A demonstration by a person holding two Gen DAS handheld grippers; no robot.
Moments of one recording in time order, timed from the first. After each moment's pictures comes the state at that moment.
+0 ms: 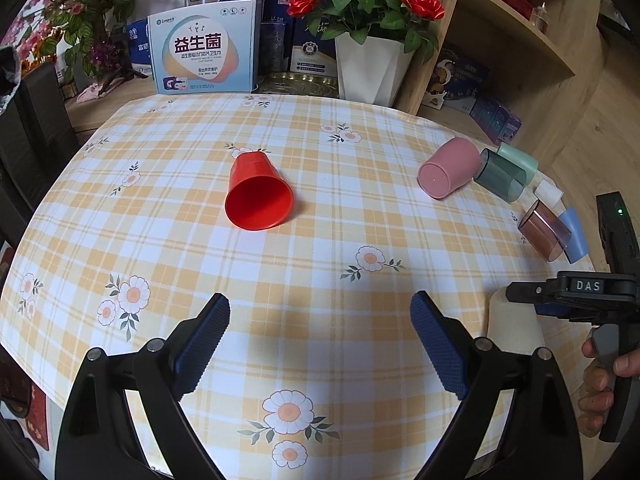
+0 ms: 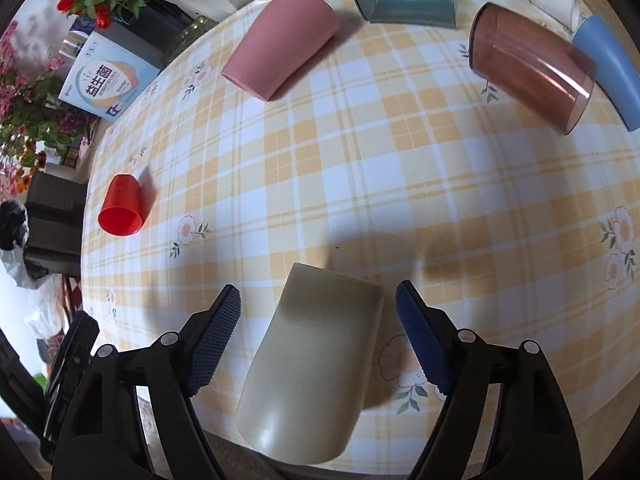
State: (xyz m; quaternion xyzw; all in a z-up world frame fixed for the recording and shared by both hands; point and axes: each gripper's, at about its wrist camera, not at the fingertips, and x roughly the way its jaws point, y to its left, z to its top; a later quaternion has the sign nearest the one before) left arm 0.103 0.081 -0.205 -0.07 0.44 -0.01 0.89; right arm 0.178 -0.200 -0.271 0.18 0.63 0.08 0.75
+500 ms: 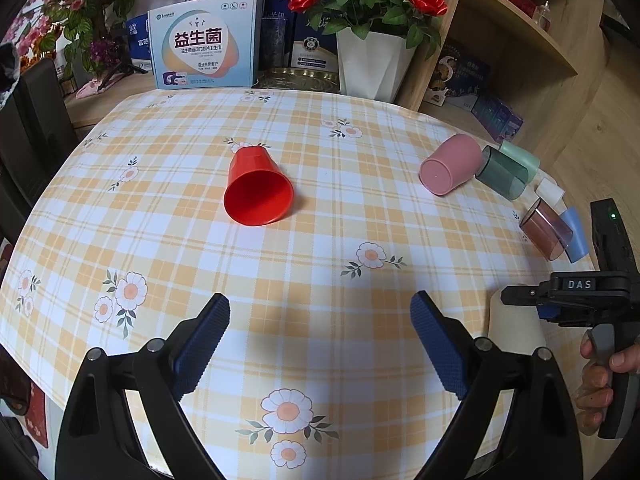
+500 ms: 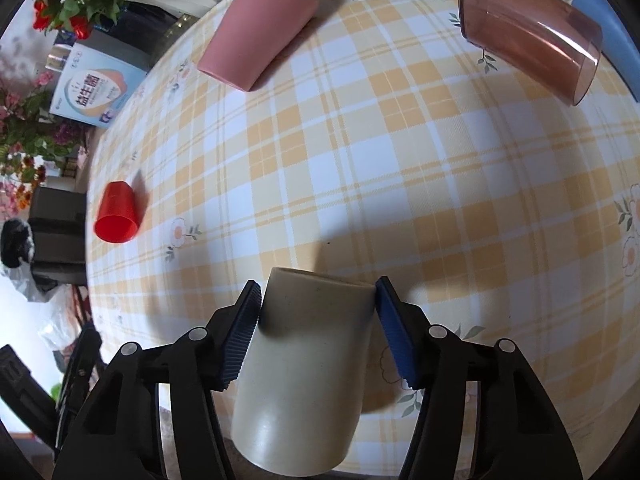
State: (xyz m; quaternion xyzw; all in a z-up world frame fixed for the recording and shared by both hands) left arm 0.105 0.082 -0.208 -0.08 0.45 -0.01 0.89; right arm 0.179 -0.210 -0.284 0.22 0.64 0.09 0.73
